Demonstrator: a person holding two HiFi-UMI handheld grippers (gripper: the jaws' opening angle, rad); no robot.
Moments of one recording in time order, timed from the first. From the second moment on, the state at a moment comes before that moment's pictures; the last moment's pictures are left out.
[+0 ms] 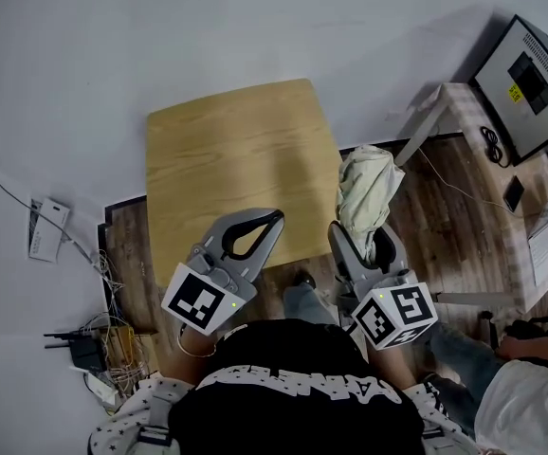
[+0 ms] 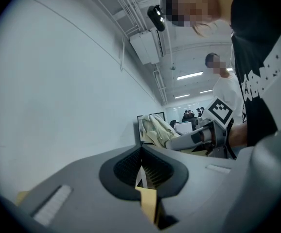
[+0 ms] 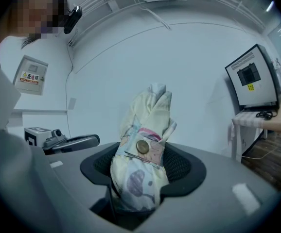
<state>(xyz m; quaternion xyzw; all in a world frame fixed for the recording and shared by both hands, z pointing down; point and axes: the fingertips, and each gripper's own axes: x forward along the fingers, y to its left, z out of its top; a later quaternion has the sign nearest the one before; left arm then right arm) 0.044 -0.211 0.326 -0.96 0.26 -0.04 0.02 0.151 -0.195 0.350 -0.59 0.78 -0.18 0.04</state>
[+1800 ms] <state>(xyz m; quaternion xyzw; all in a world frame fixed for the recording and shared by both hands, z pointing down) 0.051 -0.301 0.380 -0.94 0.34 -0.09 -0.01 0.160 -0.315 0.457 -0.54 0.81 -0.24 -0.07</state>
